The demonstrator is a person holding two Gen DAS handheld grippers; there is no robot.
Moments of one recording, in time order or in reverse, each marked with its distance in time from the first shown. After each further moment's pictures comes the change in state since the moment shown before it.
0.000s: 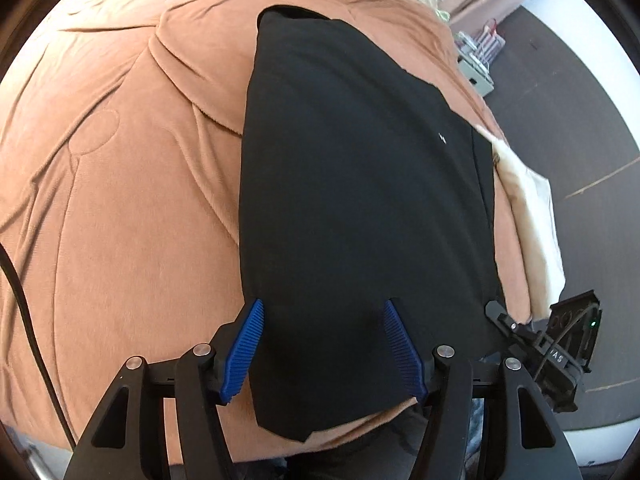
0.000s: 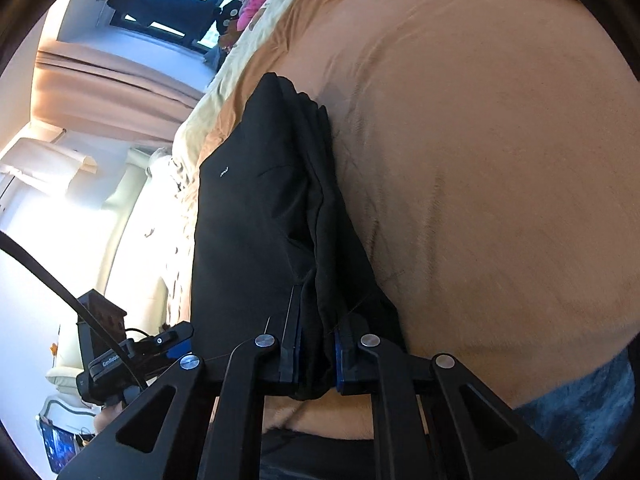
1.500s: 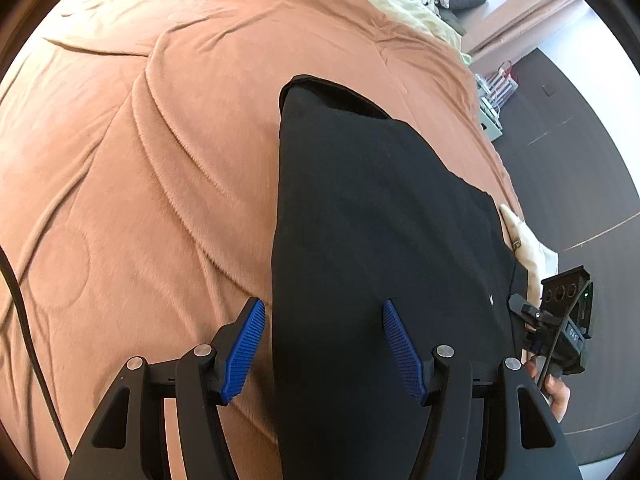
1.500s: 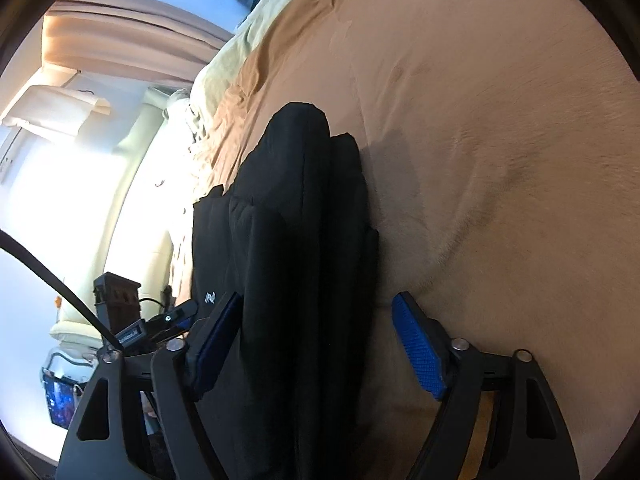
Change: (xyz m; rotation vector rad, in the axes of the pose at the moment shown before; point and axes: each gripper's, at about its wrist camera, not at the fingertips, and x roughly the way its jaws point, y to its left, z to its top) left arm 0.031 0.054 0.089 -0.089 -0.101 -0.061; right arm 0.064 0.012 0.184 -0.145 0.242 0.086
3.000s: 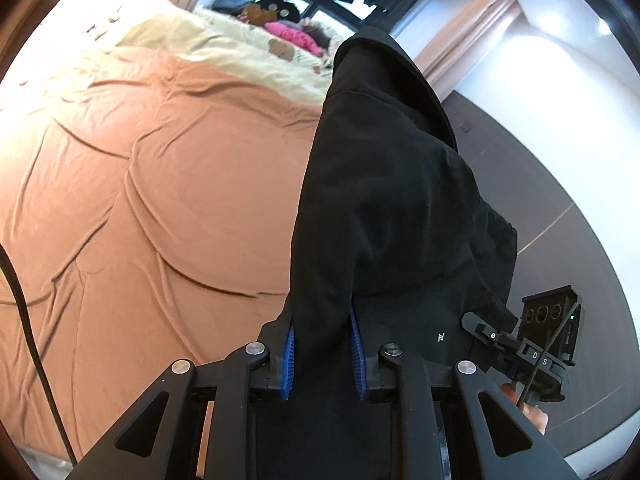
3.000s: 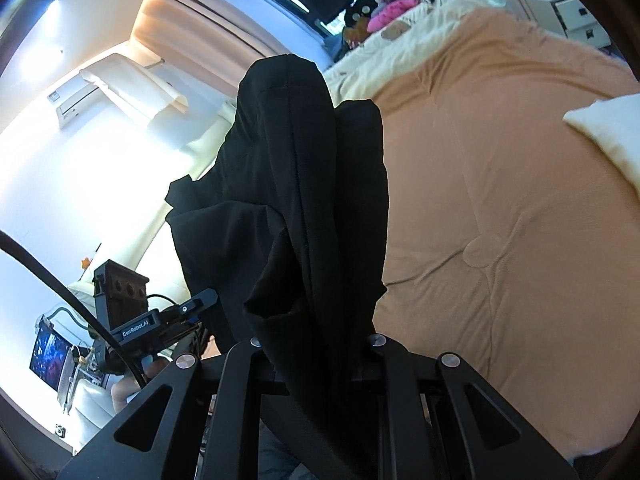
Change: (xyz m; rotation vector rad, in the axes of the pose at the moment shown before) left arm -0.200 -0.094 -0.103 0.117 -0.288 -0.166; right arm -0.224 0.137 -0.142 -0.217 -0.200 0.029
